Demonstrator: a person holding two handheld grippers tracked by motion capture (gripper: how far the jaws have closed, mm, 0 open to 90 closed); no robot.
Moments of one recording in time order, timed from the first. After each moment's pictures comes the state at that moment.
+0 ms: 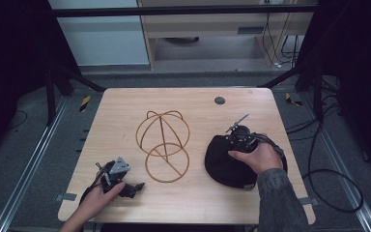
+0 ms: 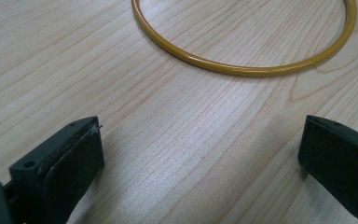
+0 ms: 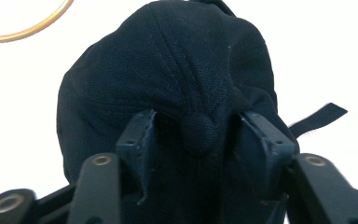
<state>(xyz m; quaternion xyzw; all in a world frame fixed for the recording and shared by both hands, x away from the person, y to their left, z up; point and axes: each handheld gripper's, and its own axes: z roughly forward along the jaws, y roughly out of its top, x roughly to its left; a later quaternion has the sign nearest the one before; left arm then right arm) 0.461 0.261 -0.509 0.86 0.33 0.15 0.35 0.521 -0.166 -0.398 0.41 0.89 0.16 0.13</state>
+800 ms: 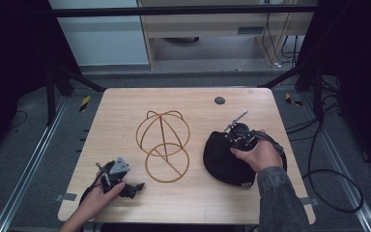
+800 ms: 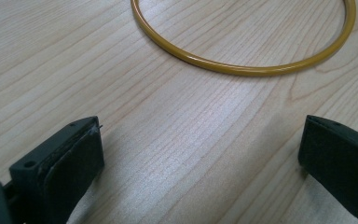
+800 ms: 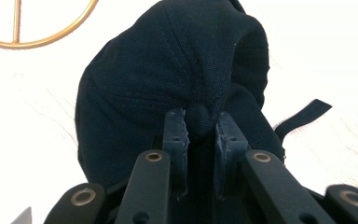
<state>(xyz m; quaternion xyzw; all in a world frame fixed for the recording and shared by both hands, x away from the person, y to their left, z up) 0.461 0.261 -0.509 0.86 0.33 0.15 0.35 0.521 -0.163 -0.387 0.39 0.89 0.17 0.12</state>
